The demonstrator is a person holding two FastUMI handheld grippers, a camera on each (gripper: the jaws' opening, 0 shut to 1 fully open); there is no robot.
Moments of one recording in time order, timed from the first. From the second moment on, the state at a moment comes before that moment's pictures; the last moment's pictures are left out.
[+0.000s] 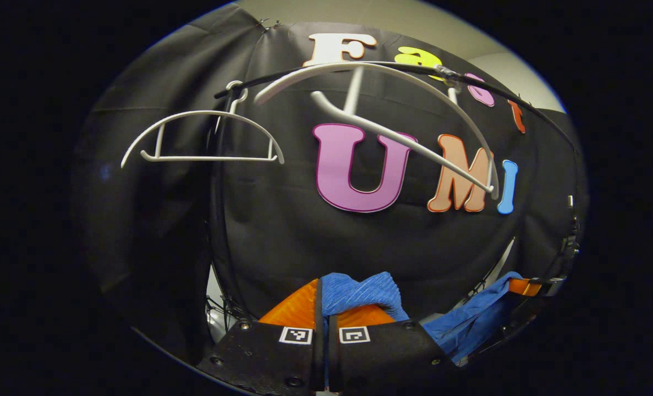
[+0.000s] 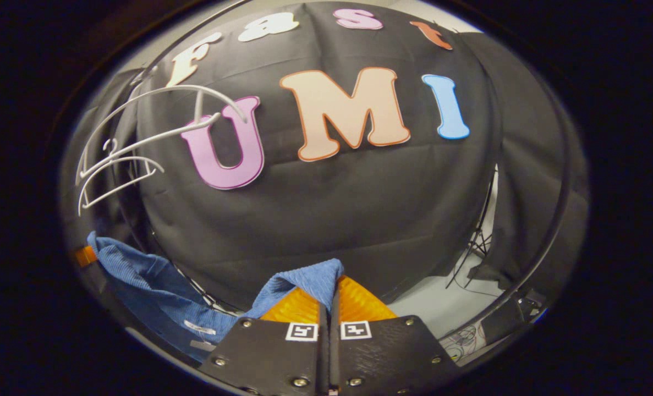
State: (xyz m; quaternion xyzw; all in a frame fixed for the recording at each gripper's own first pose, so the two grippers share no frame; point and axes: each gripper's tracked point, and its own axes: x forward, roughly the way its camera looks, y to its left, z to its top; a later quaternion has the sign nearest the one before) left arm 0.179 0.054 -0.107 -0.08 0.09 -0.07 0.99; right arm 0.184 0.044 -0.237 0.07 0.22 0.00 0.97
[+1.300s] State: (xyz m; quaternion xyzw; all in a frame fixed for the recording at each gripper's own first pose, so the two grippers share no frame) left arm 0.113 -0.159 -0.108 -0.10 0.09 -0.21 0.97; right arm 0.133 0.113 -0.186 0.06 0.24 0.18 0.95
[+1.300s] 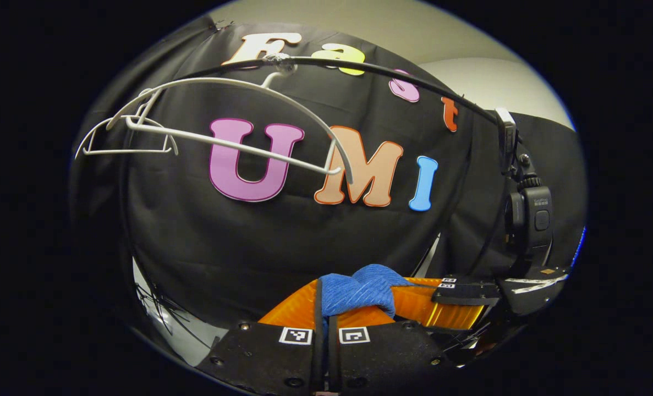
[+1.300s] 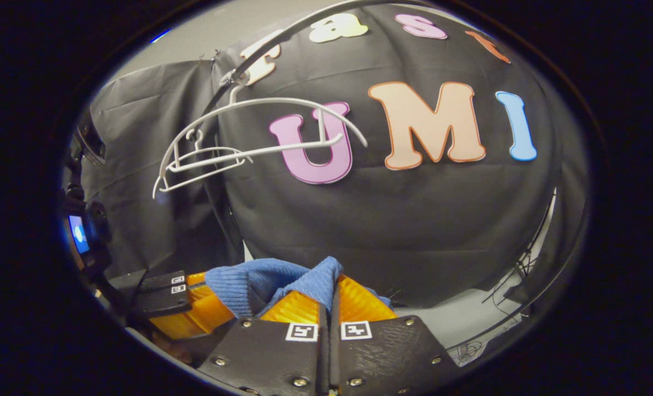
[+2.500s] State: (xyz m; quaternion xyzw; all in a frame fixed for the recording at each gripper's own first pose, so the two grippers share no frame) left arm 0.104 -0.113 -0.316 -0.03 0.31 -0.14 0.94; right arm 0.105 0.080 -0.377 0.07 0.39 0.11 0.91
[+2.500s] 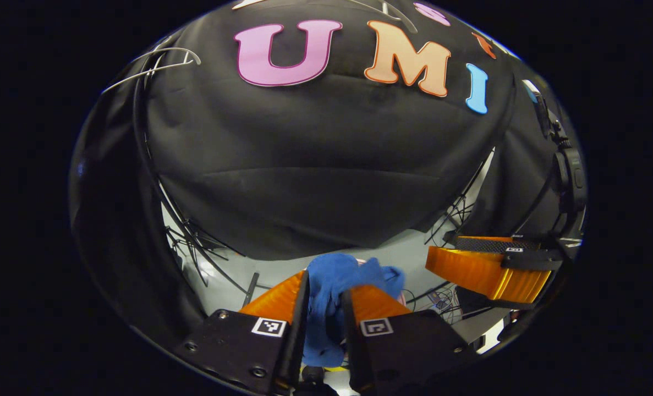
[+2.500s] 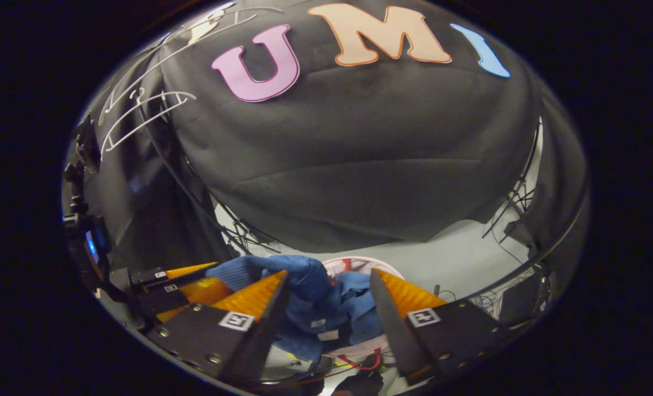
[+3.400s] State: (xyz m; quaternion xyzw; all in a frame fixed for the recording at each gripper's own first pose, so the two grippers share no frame) left arm 0.084 -0.033 -0.090 -0.05 0.14 -0.09 0.98; right arm 0.107 0.066 -0.109 0.06 0.12 0.04 0.99
